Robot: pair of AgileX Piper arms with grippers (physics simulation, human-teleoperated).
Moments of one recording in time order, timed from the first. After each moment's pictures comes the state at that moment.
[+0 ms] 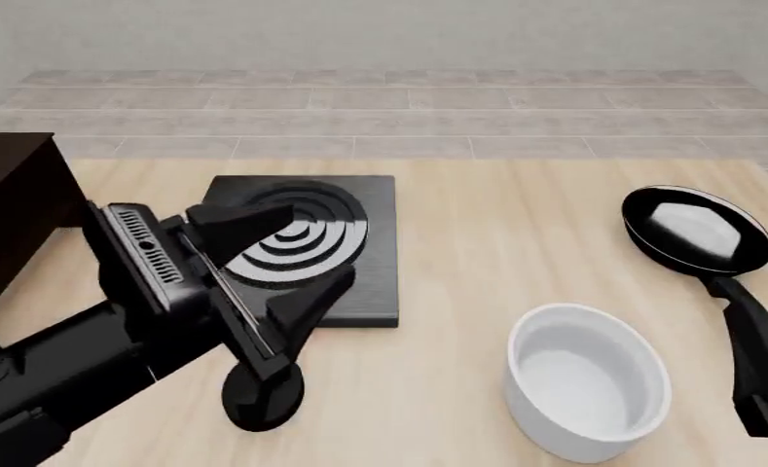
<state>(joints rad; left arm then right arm) -0.84 1.04 -0.37 -0.56 0.18 0.00 0.01 -0.01 0.00 0.00</state>
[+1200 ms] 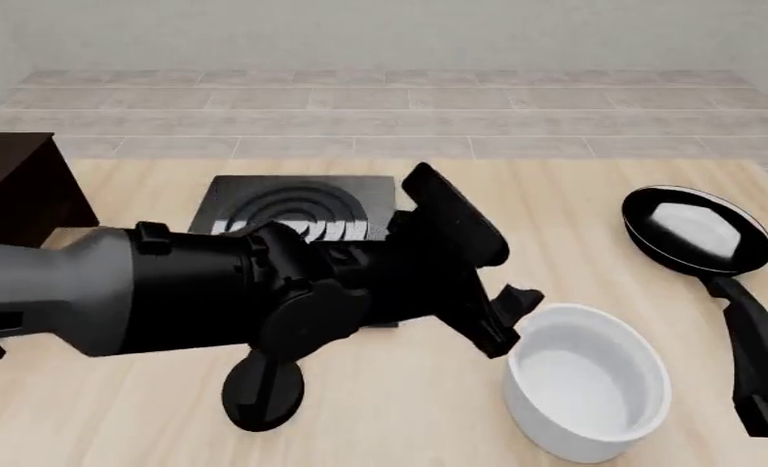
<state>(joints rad) -1.01 1.64 -1.00 -0.09 0.09 0.00 0.01 -0.01 0.00 0.00</state>
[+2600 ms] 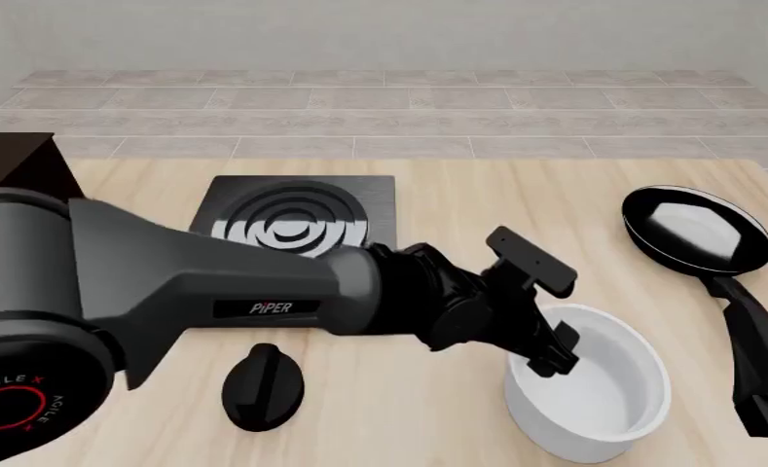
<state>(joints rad) -1.03 2.10 -1.40 0.15 -0.11 0.00 0.01 -0.01 0.00 0.00</state>
